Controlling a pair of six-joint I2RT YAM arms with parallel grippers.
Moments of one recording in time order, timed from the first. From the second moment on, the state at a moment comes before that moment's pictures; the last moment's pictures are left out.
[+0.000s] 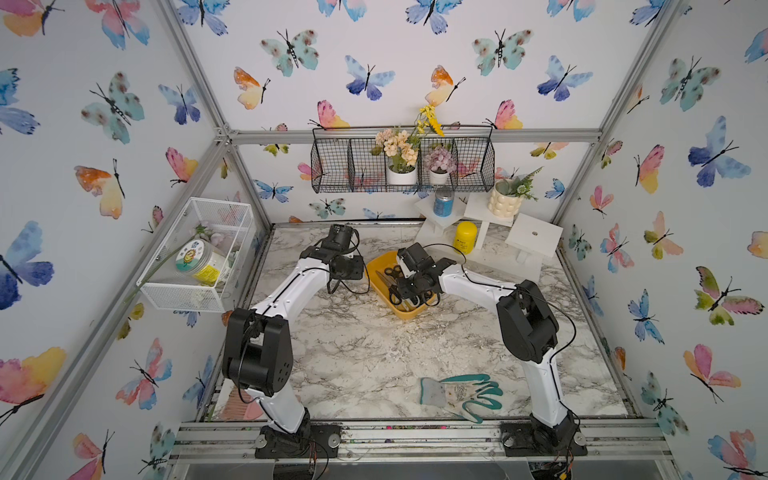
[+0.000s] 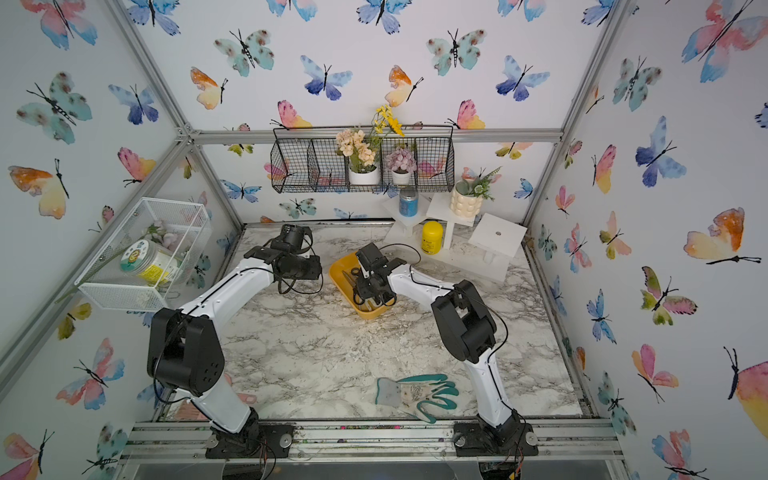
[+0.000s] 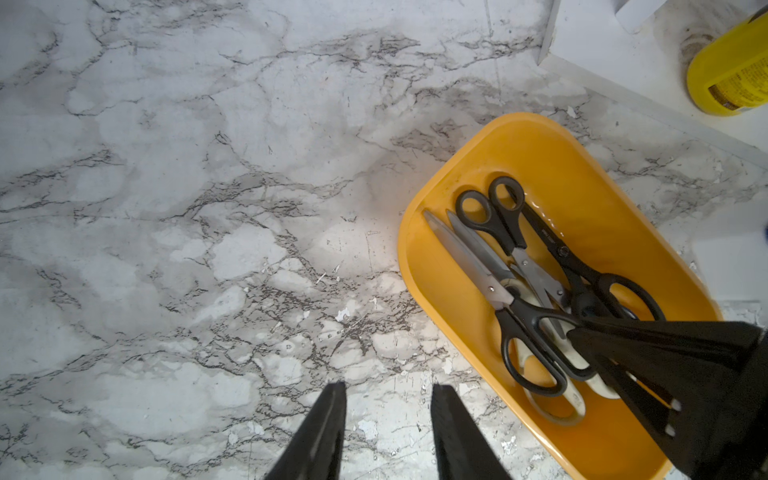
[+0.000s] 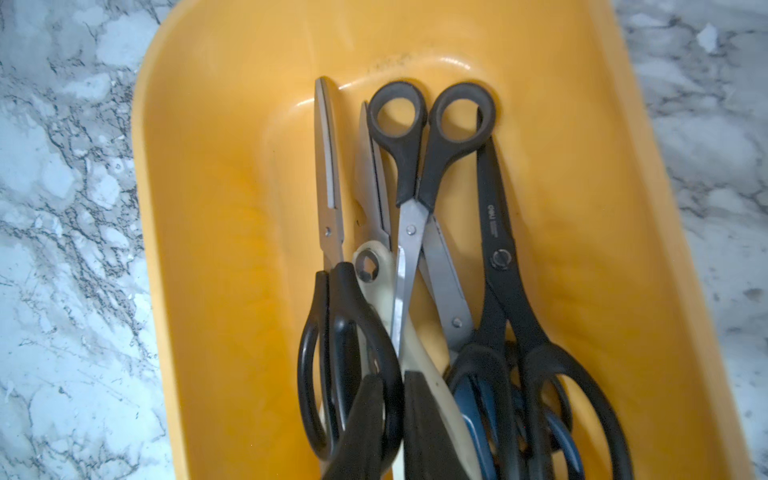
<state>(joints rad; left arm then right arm) -0.30 1.70 1.39 -0.64 0.02 -0.22 0.74 2.15 1.68 -0.54 0.00 0.28</state>
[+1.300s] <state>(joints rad) -0.36 1.70 1.37 -0.62 0.00 -0.31 0.38 1.61 1.12 -0.40 0.02 0.44</state>
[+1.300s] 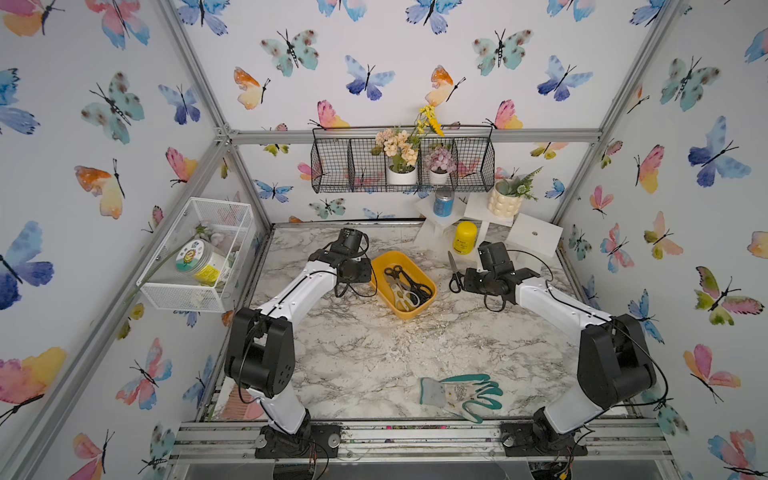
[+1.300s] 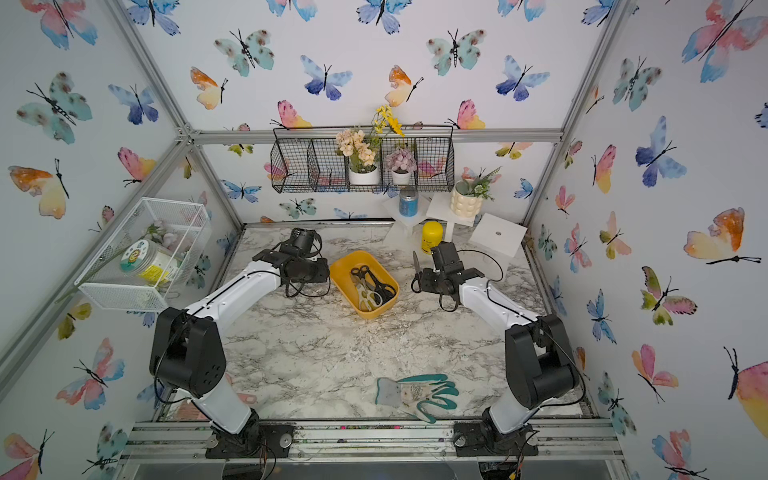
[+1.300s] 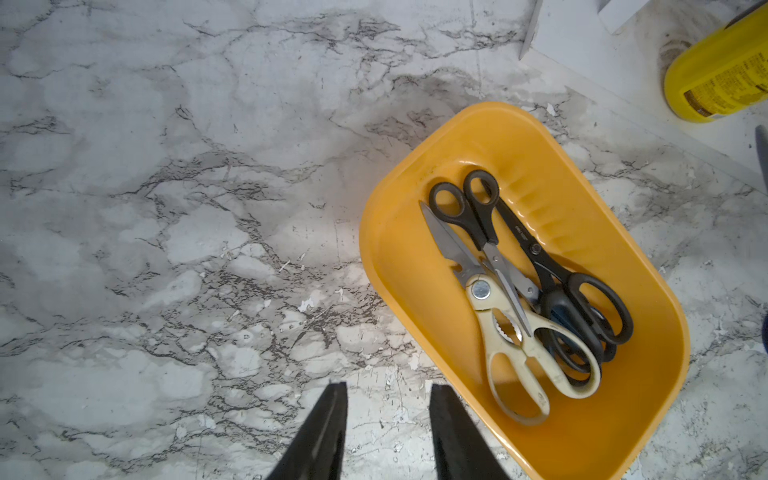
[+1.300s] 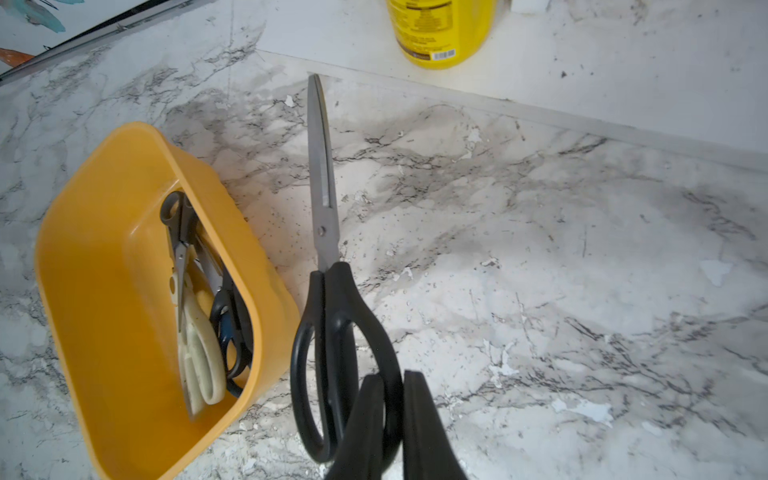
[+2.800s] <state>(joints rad) -0.36 1.70 1.37 -0.60 -0.02 -0.31 0.30 1.62 0.81 -0.31 -0.12 0.49</state>
